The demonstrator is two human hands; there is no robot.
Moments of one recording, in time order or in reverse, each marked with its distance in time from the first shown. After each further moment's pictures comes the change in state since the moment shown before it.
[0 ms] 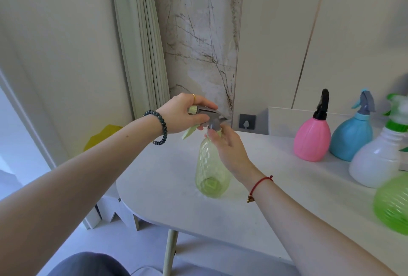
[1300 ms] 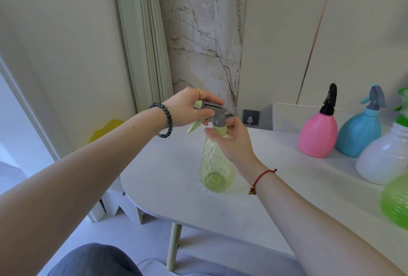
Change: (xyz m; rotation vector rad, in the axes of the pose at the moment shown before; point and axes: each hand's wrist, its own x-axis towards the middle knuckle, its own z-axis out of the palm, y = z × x) left_hand 0.004 -0.005 -0.001 -0.013 -0.050 0.023; right_hand 0.002 -0.002 0.004 -0.023 0.157 0.033
